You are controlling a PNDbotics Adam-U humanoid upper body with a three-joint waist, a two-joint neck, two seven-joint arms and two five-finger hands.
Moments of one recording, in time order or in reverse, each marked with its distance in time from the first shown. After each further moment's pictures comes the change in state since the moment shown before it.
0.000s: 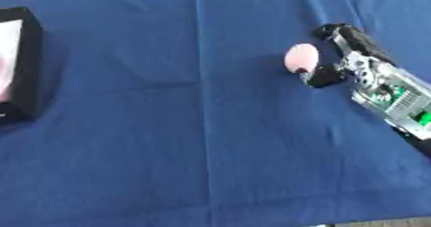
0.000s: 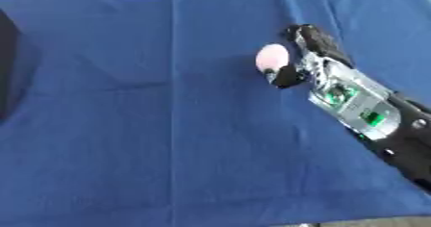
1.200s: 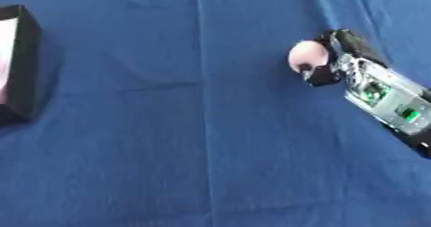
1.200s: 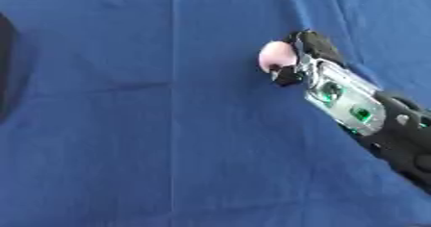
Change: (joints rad) left arm 0.001 -0.009 -0.008 -0.005 -0.022 -0.008 -0.001; right arm -0.022 -0.010 -0.006 0.093 0.044 0.014 -0.013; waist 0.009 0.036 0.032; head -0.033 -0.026
